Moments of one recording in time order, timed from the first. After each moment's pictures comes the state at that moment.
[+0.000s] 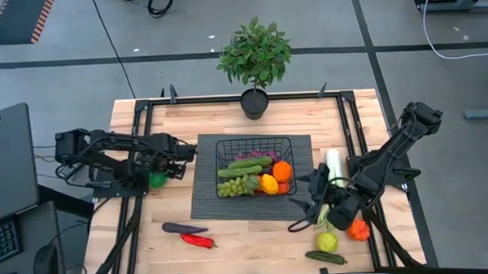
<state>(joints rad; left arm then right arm) 0.18 1.37 0.67 -1.16 0.00 -1.13 0.76 1.30 0.92 -0.58 0.90 0.86</state>
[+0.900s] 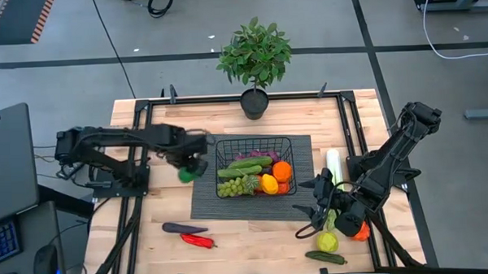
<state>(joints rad) 0.09 1.37 1.11 -1.15 0.00 -0.98 0.83 1.30 0.92 -0.58 0.90 0.94</state>
